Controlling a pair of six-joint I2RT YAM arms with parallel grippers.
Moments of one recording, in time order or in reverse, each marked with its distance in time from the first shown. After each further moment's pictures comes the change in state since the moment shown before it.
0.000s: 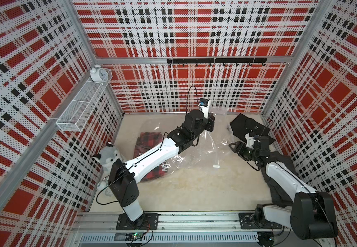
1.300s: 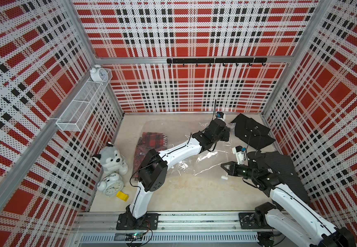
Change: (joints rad) left arm -0.067 0.346 0.224 -0.124 0.075 -0.249; right arm 0.340 -0.391 -0.179 -0.140 -0.028 -0.060
